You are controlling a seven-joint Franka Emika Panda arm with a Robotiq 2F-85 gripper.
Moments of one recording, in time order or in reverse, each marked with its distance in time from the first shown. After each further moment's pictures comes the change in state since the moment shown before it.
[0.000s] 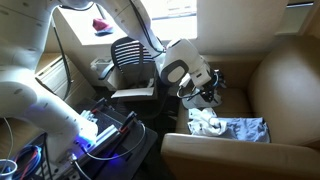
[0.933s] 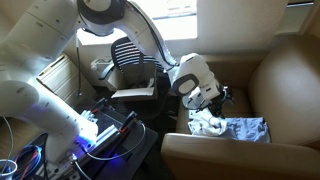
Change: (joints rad) arm 0.044 0.321 -0.099 0.256 0.201 -0.126 -0.028
